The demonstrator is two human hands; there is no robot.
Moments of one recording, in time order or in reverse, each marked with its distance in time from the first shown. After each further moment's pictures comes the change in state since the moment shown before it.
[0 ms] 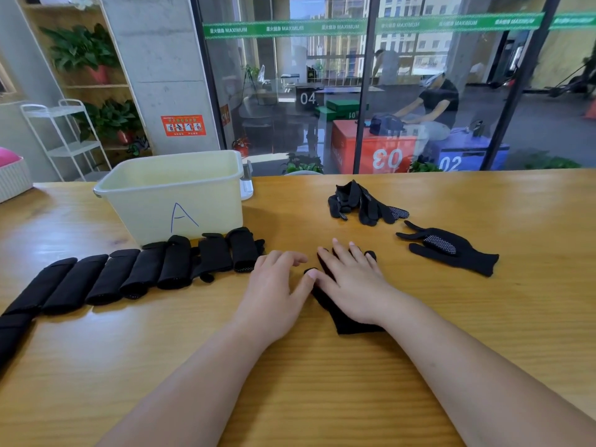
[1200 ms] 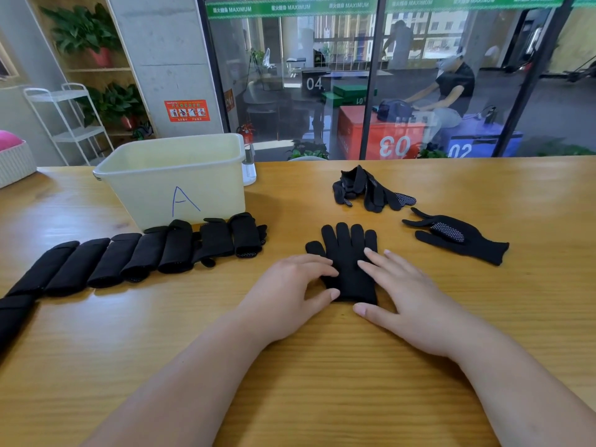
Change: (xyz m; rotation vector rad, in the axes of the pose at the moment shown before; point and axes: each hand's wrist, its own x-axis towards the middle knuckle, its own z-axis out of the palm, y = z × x) left_hand -0.007 0.009 -0.001 0.088 -0.187 0.272; right_hand -0.071 0.055 -0.004 0.074 0.049 -0.114
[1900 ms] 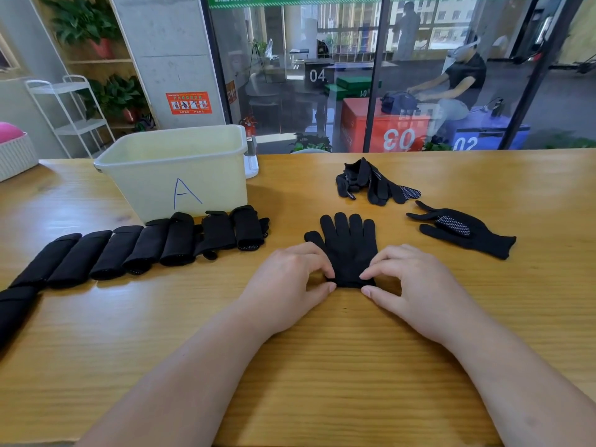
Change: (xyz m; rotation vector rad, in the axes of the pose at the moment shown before) left_hand 0.001 0.000 -0.001 0.031 0.054 0.019; right_hand 0.003 -0.002 -0.002 -0.012 0.296 -0.096
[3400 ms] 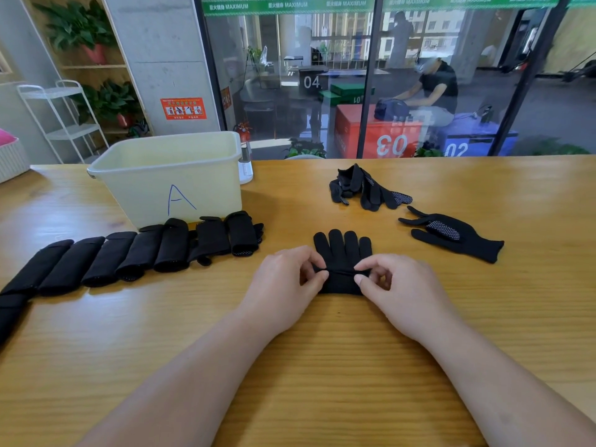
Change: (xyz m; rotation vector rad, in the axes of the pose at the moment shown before) left_hand 0.003 0.007 0.007 -0.154 0.078 -0.266; right_hand 0.003 -0.006 0.015 0.281 0.142 0.246
